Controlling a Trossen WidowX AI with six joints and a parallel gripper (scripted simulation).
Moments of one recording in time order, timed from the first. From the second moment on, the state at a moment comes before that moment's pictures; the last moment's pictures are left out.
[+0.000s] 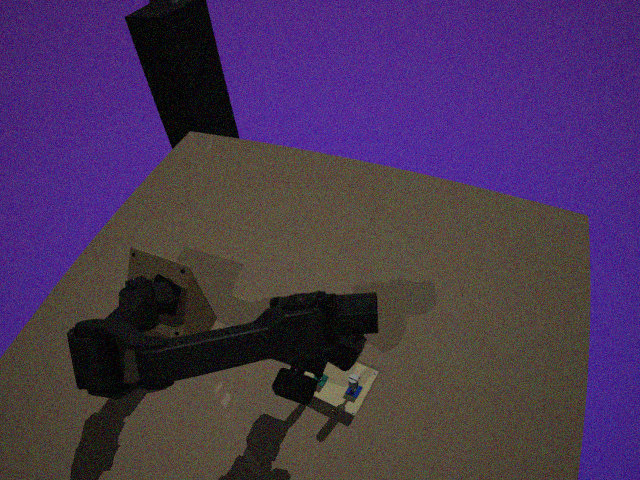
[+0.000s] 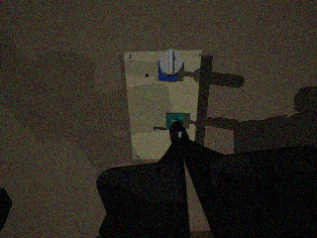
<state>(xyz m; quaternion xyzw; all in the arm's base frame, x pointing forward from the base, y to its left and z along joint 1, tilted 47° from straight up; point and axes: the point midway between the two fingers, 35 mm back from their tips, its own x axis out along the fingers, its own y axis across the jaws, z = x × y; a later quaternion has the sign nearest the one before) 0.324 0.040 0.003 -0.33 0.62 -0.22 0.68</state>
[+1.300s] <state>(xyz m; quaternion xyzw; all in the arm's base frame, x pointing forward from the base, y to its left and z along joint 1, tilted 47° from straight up) 0.325 0.036 -0.001 -0.33 0.61 -0.22 0.68</state>
